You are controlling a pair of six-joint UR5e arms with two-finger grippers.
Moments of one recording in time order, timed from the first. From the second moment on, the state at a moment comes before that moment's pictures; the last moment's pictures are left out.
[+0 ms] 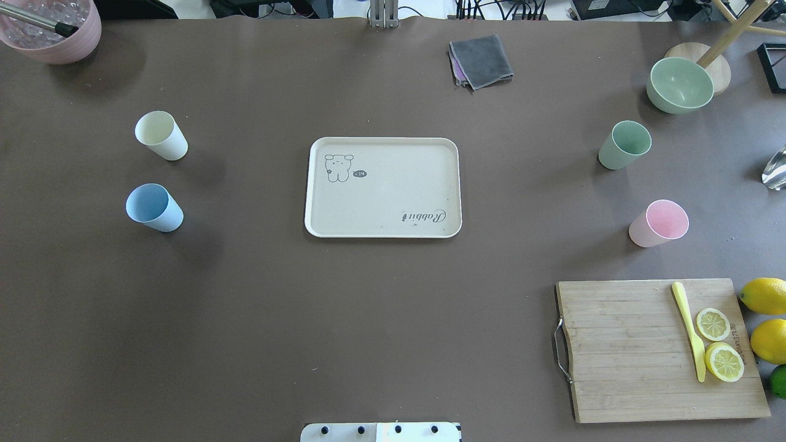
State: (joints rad) left arm -1.54 -1.54 -1.75 -1.71 -2.32 0.02; right arm 1.56 -1.71 1.85 -1.68 2.27 -0.04
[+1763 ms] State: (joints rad) left arm -1.32 -1.85 -1.47 -2.00 -2.30 -0.32; right arm 1.28 -1.47 1.71 -1.22 2.20 0.54
